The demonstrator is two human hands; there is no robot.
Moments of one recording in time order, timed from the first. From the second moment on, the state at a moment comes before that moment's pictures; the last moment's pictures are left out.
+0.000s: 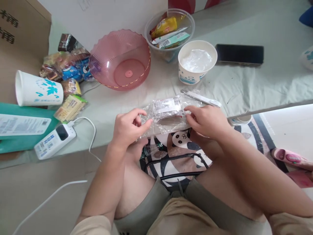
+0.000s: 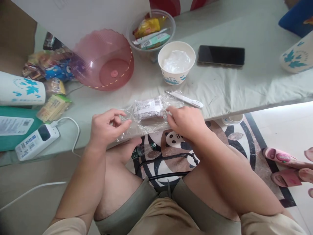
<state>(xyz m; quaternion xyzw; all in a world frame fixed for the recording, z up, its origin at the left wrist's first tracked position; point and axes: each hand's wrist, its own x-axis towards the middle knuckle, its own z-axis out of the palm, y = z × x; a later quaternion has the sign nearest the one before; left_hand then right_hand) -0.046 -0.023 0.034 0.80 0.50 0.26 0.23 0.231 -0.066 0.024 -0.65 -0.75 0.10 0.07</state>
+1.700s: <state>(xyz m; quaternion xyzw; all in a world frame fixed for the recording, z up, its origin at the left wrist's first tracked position) -0.028 0.023 0.040 0.39 0.55 0.26 0.69 0.249 -0.024 0.073 -0.61 -0.63 0.11 0.48</state>
